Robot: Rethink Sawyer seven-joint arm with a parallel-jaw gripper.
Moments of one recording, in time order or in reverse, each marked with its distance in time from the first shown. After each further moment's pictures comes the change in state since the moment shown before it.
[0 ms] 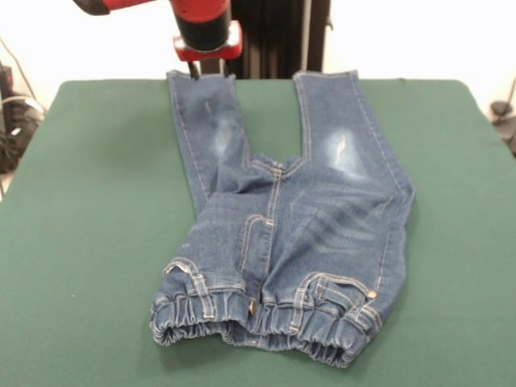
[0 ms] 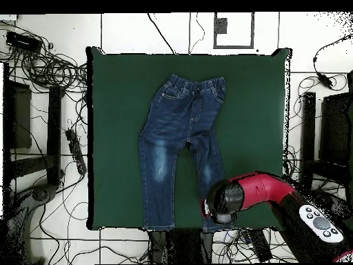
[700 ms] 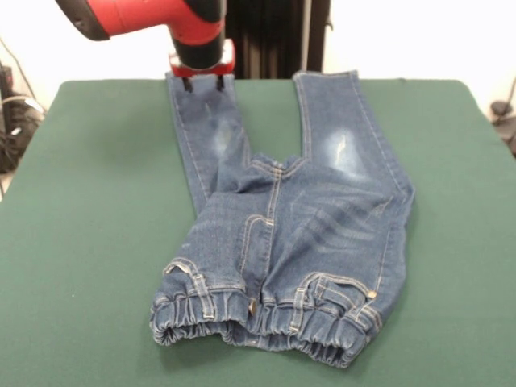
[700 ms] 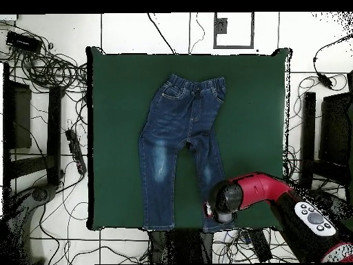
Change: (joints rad) arm 0.014 0.088 -0.063 -0.067 -0.071 0.000 0.000
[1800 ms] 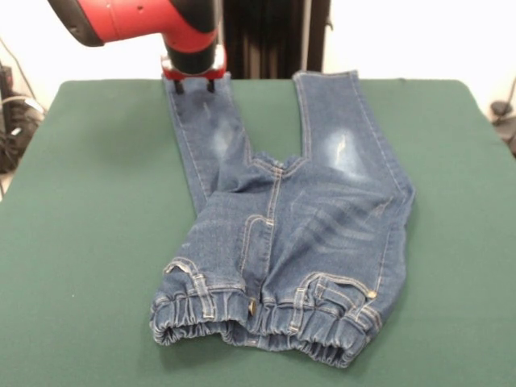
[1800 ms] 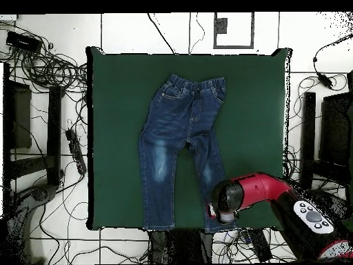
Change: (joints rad) arm 0.027 0.020 -0.053 -0.038 0.000 0.013 0.000
